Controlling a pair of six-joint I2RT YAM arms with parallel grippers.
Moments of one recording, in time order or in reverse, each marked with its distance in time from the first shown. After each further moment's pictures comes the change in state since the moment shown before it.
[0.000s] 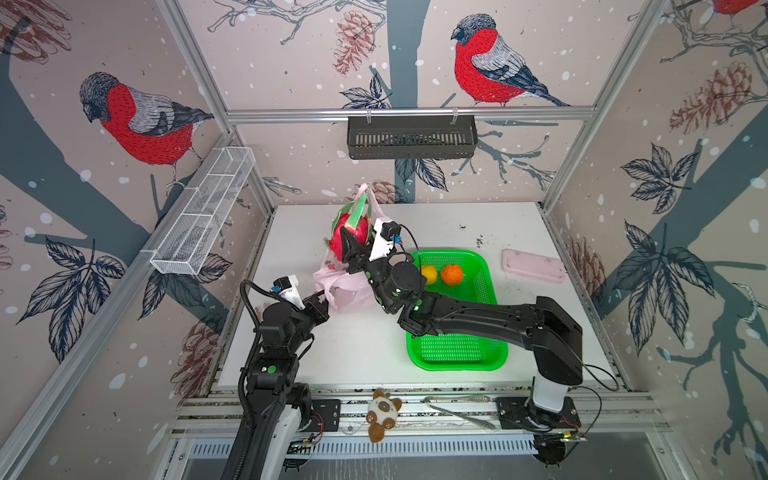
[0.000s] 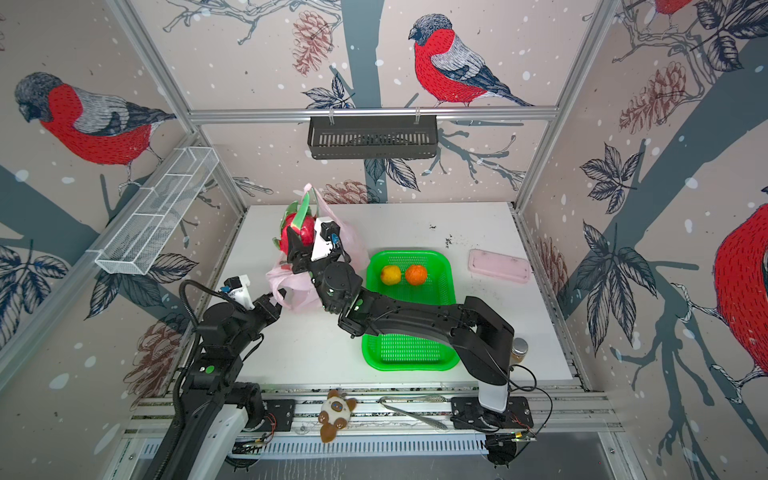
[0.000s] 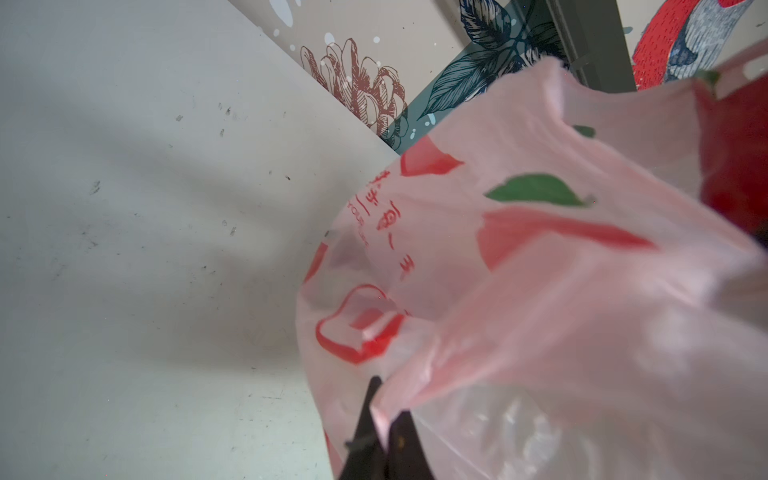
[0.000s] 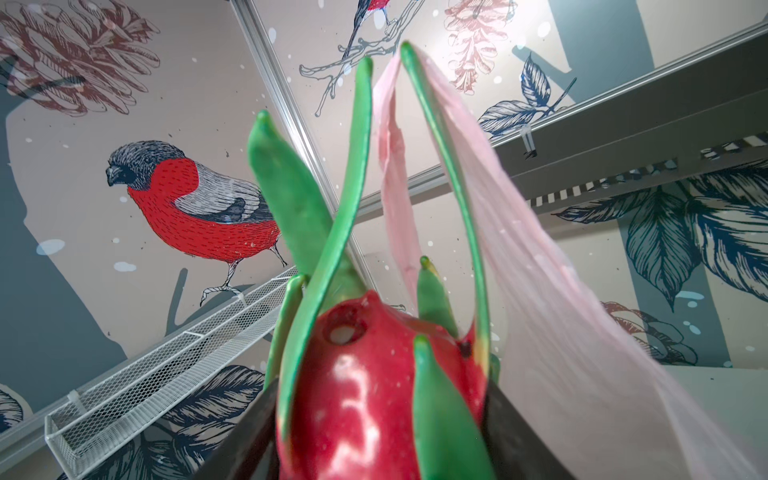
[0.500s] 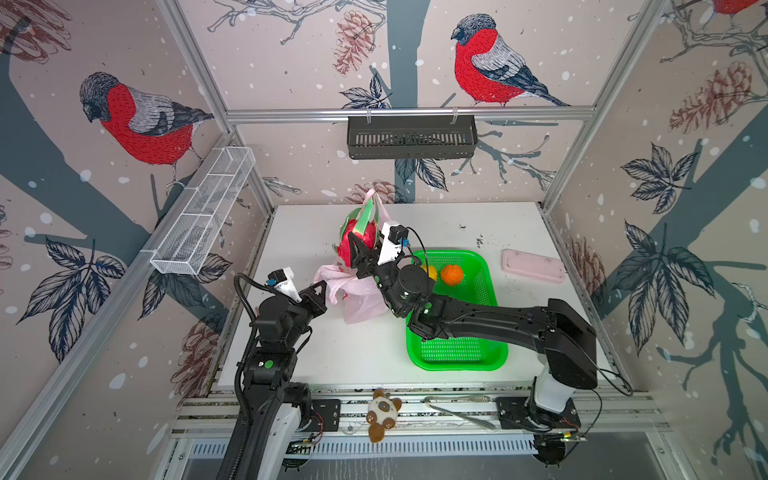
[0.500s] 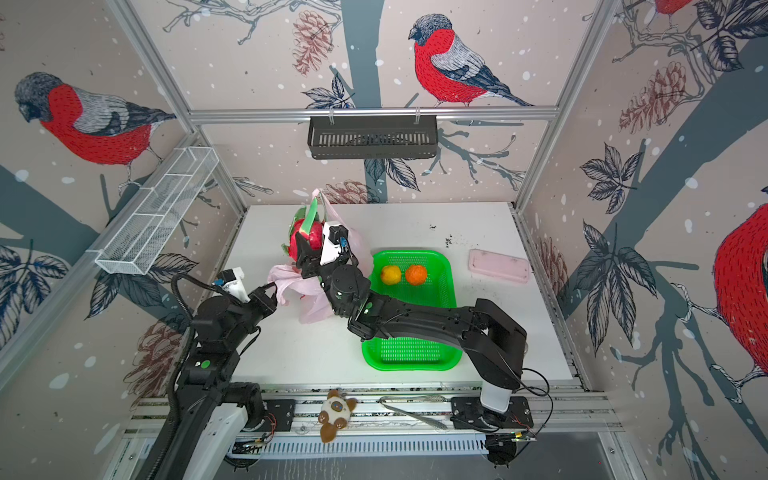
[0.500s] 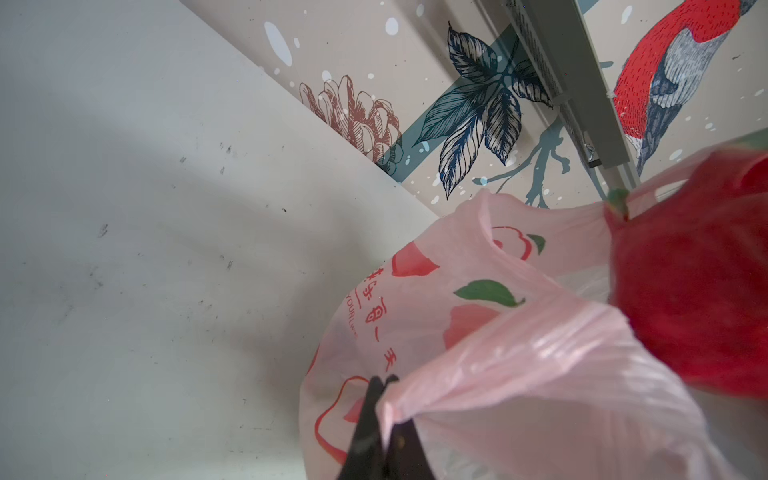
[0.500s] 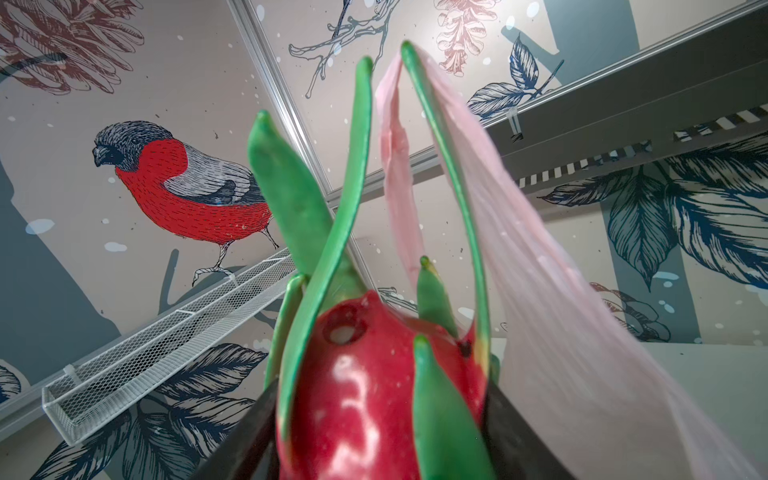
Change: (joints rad) left arm 0.000 0.030 0.098 -0.027 -0.017 0.002; right arm -0.023 -0.045 -0.069 -0.062 -0.027 0.035
